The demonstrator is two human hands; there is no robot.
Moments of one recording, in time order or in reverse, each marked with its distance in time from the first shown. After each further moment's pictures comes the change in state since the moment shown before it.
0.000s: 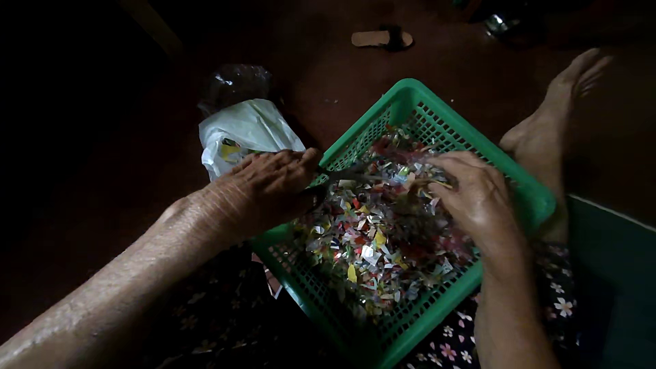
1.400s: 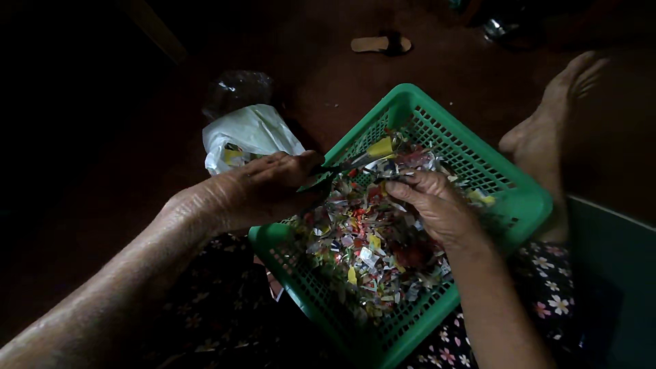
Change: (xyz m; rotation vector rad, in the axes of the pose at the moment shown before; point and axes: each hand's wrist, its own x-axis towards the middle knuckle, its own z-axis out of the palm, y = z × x) left_hand 0.006 -0.009 -0.005 -0.277 0.013 0.088; right_hand -0.001 -0.026 0.030 1.185 -0.248 0.107
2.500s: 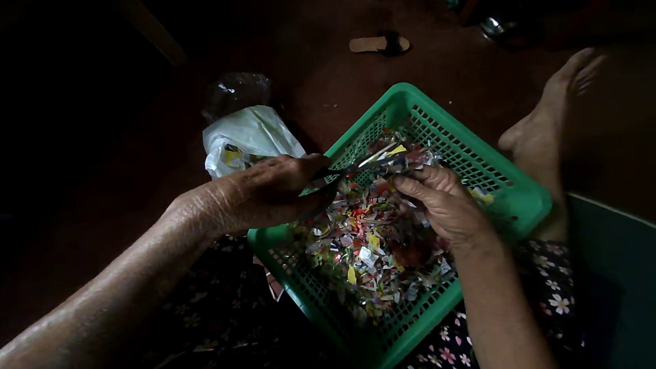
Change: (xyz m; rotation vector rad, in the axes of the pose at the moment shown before) left_hand 0.001 0.002 0.005 -0.060 0.011 0.047; right_hand -0.003 -0.006 -0.006 0.087 -0.004 -0.022
